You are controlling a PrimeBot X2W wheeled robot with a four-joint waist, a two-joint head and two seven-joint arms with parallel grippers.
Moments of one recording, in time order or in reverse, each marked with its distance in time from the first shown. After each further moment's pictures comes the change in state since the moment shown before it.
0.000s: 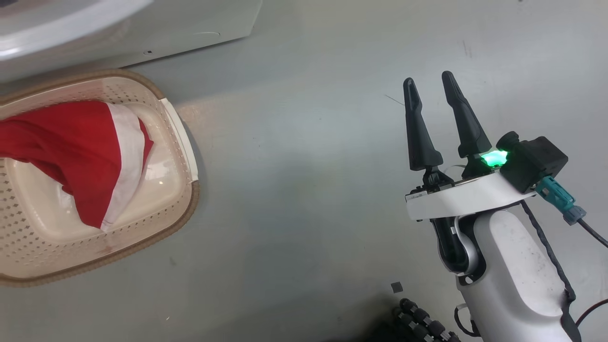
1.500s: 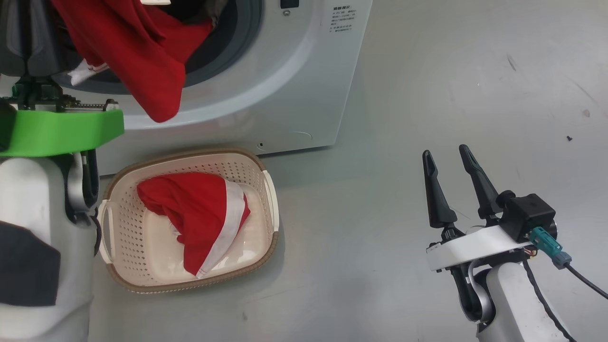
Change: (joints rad) left arm 0.485 -0.260 0.005 -0.451 -0.061 0.087 -0.365; right arm 0.175 -0.002 -0.109 0.098 -0.166 0.032 0.000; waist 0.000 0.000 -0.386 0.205
